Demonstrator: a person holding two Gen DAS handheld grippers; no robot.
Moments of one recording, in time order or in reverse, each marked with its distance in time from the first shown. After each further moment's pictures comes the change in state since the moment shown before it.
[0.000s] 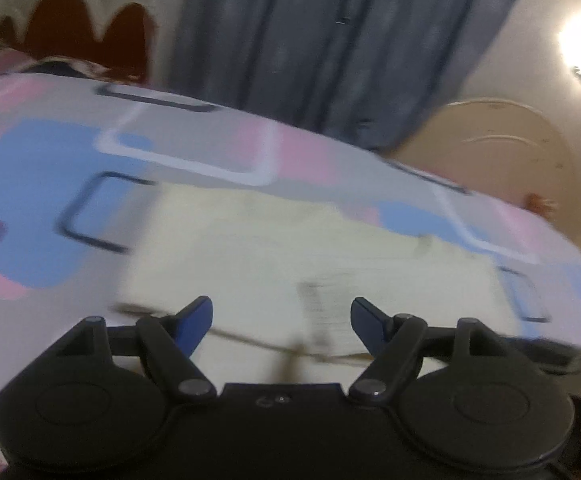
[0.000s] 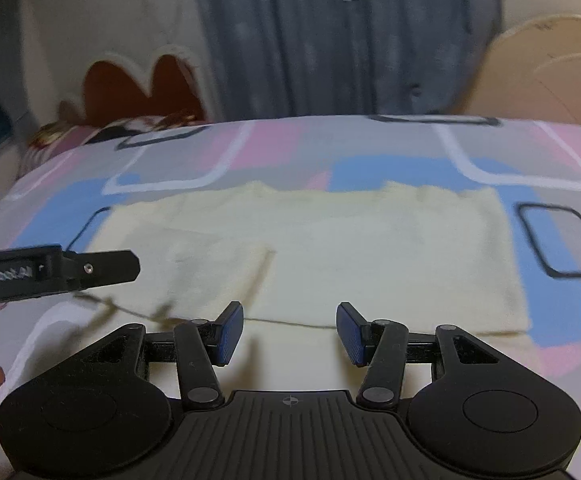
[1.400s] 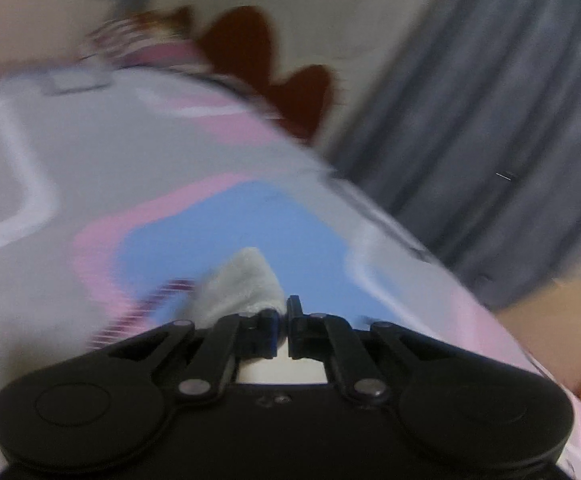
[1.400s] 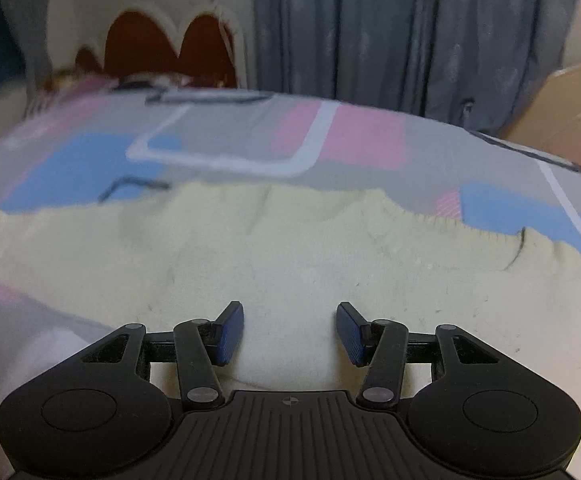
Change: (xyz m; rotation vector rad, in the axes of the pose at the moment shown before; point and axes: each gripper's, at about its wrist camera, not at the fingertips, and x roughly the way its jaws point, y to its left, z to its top) left arm -0.038 0.209 0.053 -0.402 -0.231 0.149; right arm 0.111 0.085 0.024 -0.090 0.042 -0.033
